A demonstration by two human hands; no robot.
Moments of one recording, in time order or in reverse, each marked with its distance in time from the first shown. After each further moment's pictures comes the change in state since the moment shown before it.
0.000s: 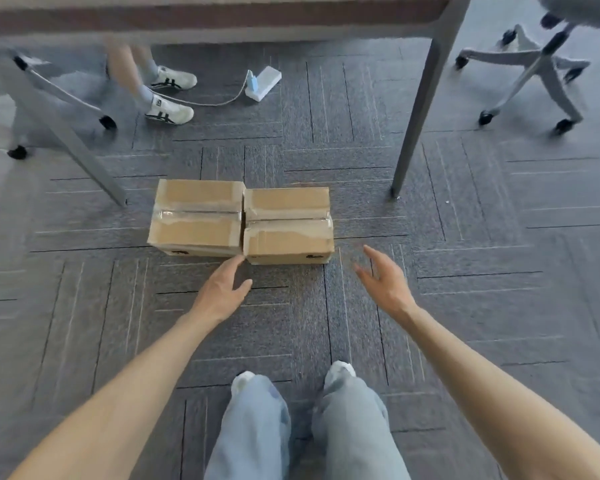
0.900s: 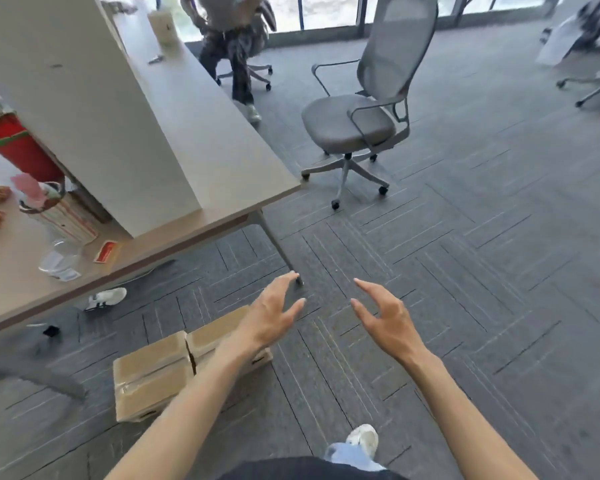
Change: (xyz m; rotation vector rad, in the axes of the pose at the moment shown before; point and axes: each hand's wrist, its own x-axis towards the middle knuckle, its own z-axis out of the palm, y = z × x) left_hand -0.175 0.459 -0.123 0.118 -0.152 0.721; right_hand -0.242 -0.115 -0.342 0.192 0.509 -0.058
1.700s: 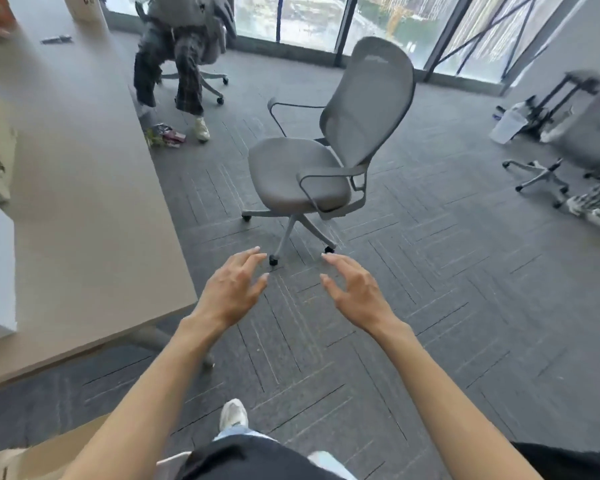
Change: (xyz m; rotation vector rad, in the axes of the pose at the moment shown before) left_hand 0.464 0.072 -0.027 0.132 0.177 0.064; right_hand 0.453 0.047 -0.187 -0.330 -0.099 -0.071
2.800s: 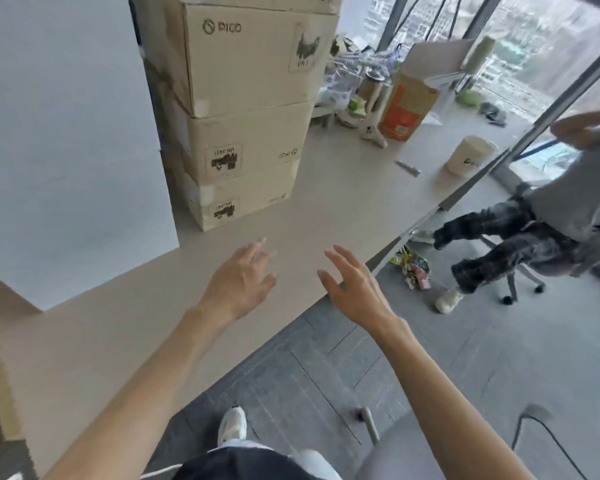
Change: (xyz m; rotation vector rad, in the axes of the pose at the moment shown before) left_hand 0.311 -0.243 -0.186 0.111 0.672 -1.067; right_hand 0.646 -0.283 0.128 -0.180 -0.673 -1.108
